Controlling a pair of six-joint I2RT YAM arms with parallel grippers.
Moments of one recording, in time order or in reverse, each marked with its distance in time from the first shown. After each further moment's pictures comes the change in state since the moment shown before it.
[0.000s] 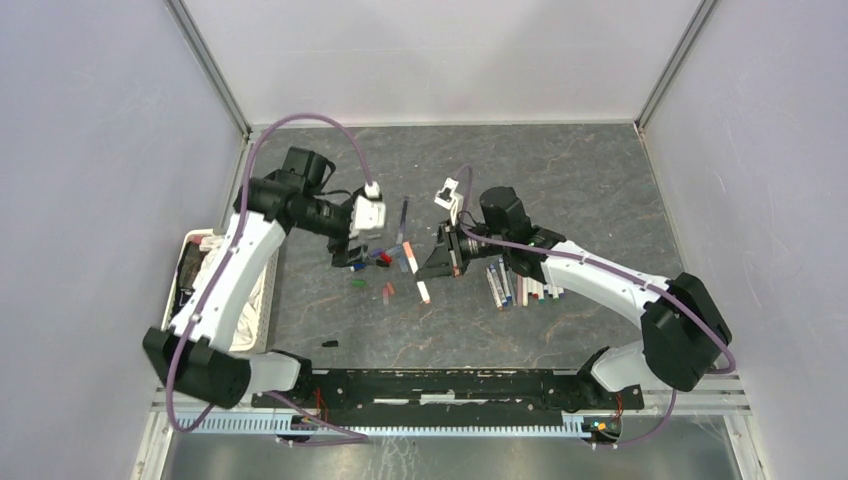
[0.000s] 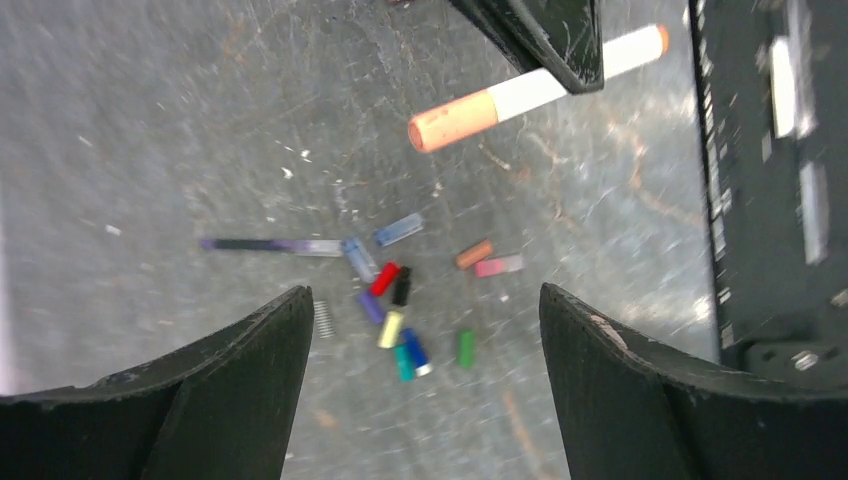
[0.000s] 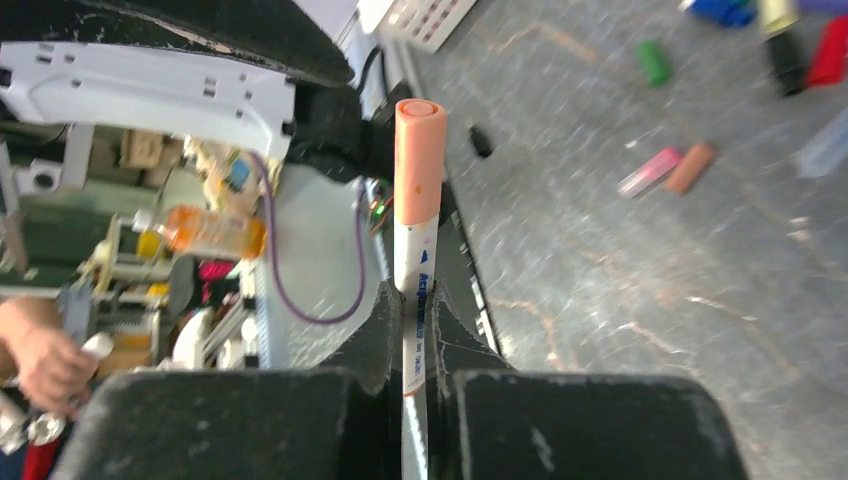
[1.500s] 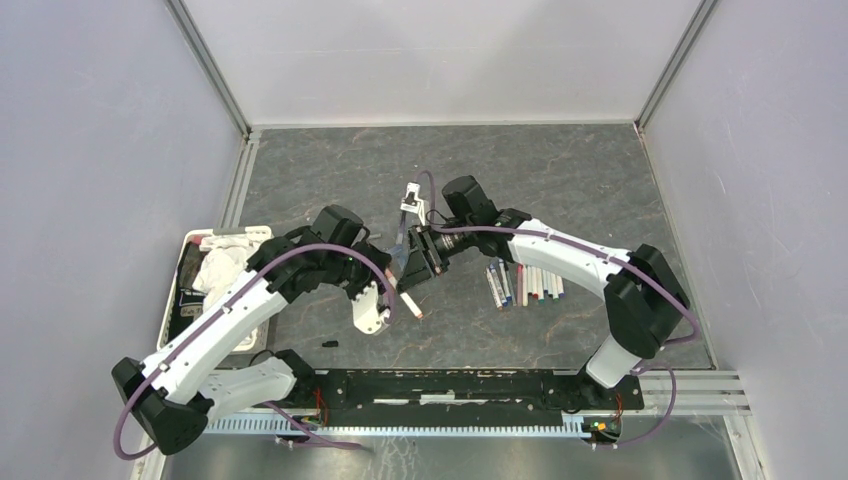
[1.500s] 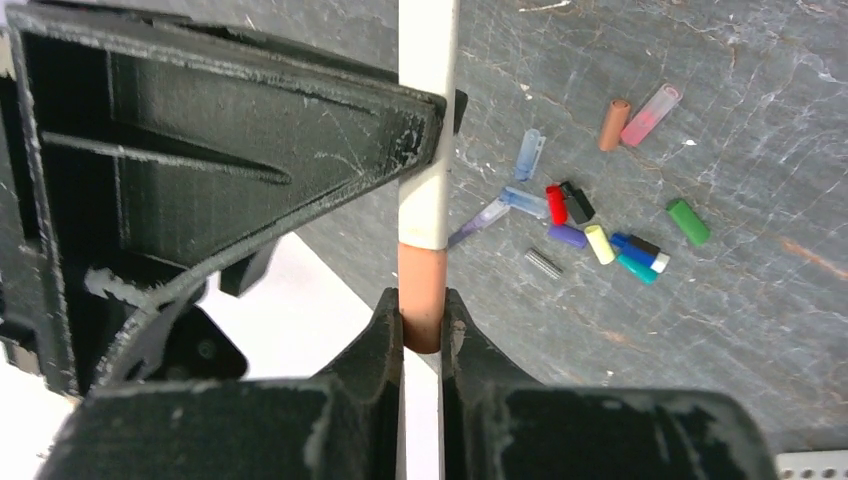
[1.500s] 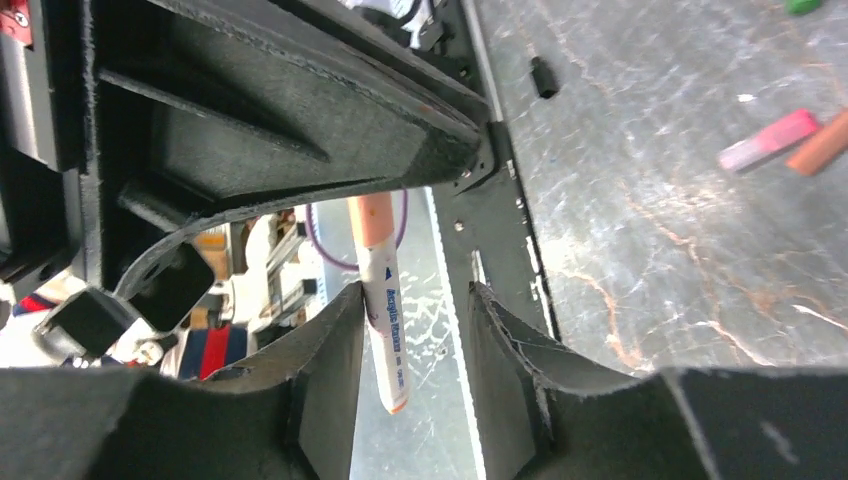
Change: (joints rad) left arm -0.423 -0.322 -0.333 0.204 -0.533 0.772; right arm 0.072 0.227 0.264 -0.283 -0.196 -0.055
